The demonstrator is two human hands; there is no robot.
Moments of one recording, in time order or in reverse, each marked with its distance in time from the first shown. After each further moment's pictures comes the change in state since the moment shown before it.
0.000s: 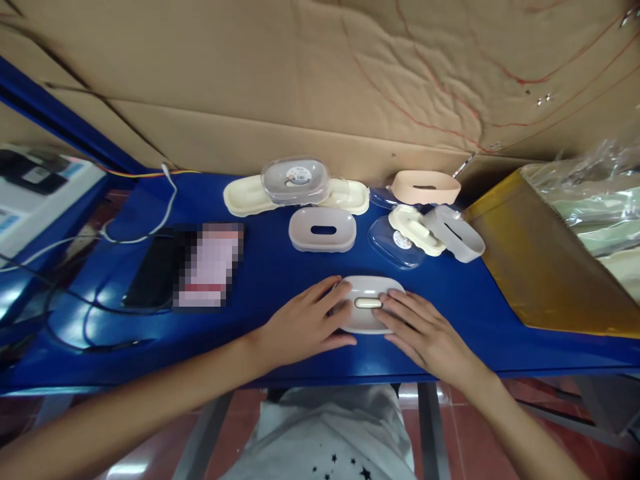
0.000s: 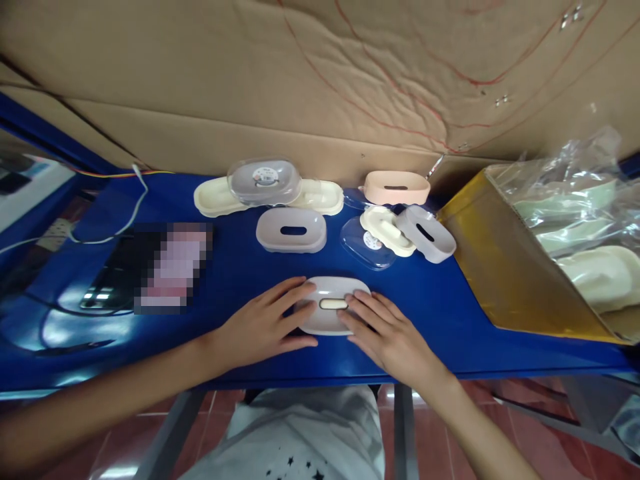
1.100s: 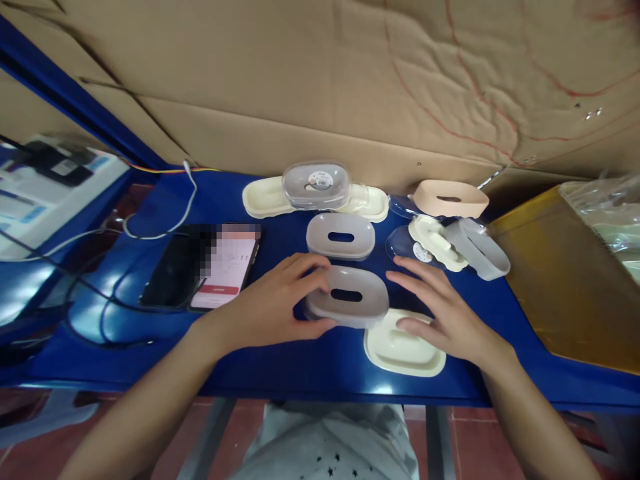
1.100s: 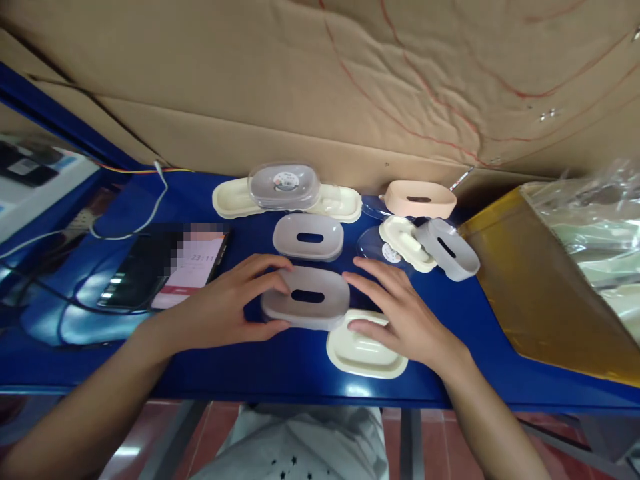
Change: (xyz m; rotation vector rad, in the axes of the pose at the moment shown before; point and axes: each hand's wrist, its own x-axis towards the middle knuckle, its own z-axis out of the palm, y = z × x) left_hand -0.010 -0.052 -0.065 -0.393 -0.141 -0.392; right_hand 0.068 0.040 -0.019 0.292 -0.050 0.118
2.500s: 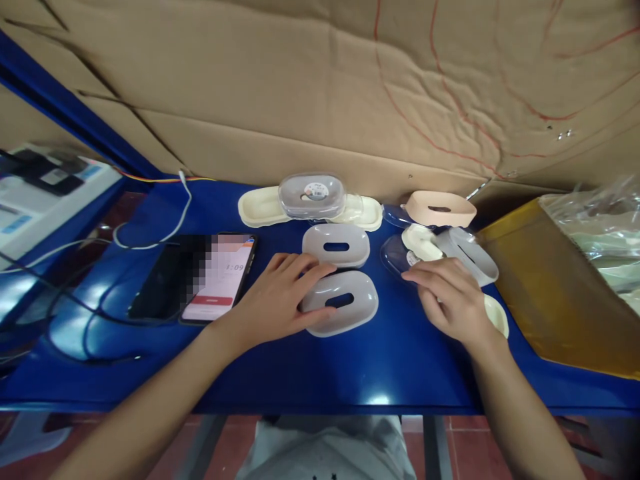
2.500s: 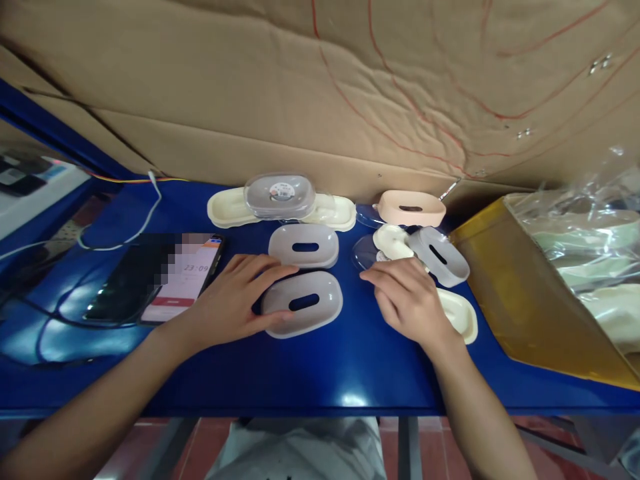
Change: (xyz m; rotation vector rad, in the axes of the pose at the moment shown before) left_hand 0.011 -0.016 0.017 0.322 0.117 0.057; right_hand 0.010 0.017 -0.011 -0.172 0.348 -0.064
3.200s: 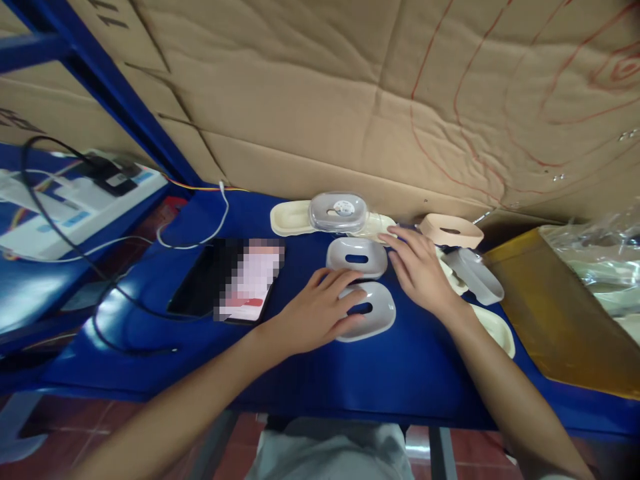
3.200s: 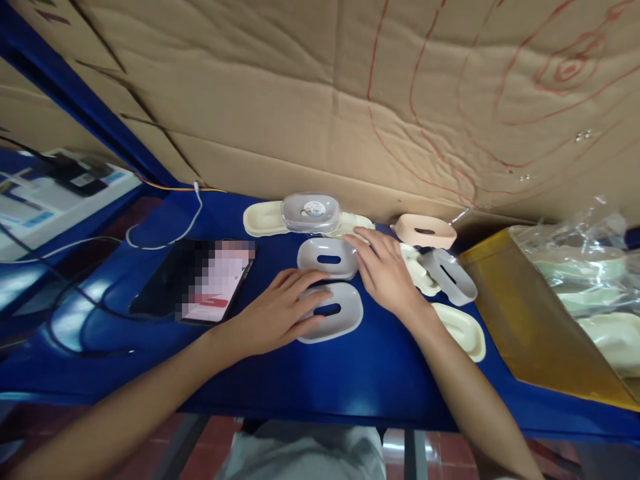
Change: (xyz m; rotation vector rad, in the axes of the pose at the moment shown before) left_hand -0.001 0.017 0.007 -0.040 0.037 0.111; right_hand 0.079 -0.001 0.051 -0.120 -0.066 -0.068
